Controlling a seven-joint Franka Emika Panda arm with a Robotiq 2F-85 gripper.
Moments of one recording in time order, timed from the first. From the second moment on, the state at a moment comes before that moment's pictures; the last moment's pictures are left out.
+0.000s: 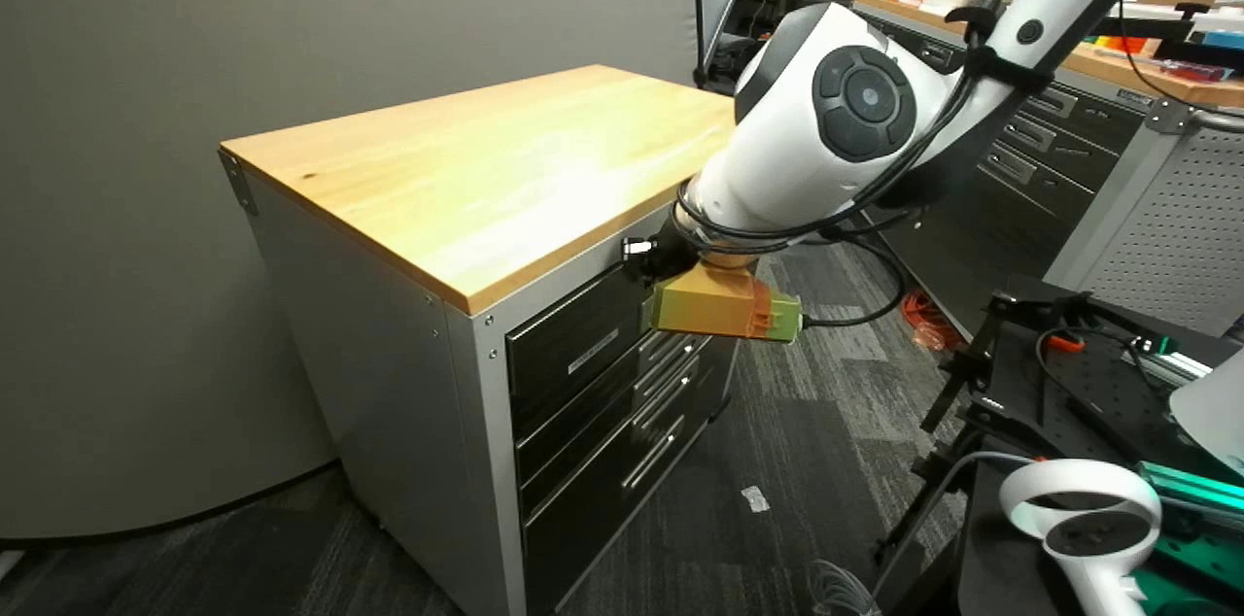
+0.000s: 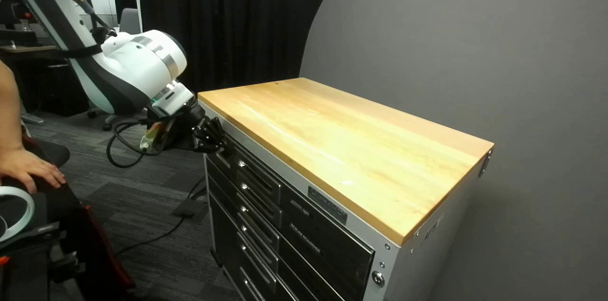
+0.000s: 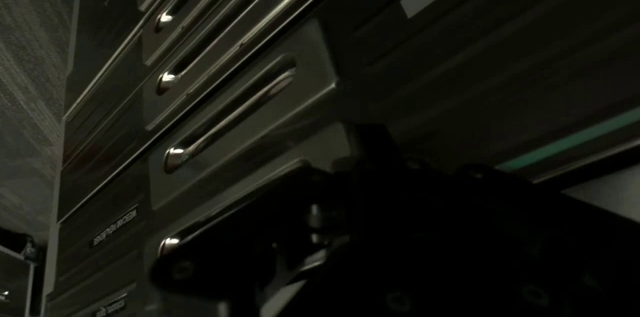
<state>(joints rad) 0.71 0.52 -0.30 -2.19 -1.53 2.73 2.69</state>
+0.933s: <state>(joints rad) 0.20 0.33 0.06 -2.48 -1.50 2.77 1.95</state>
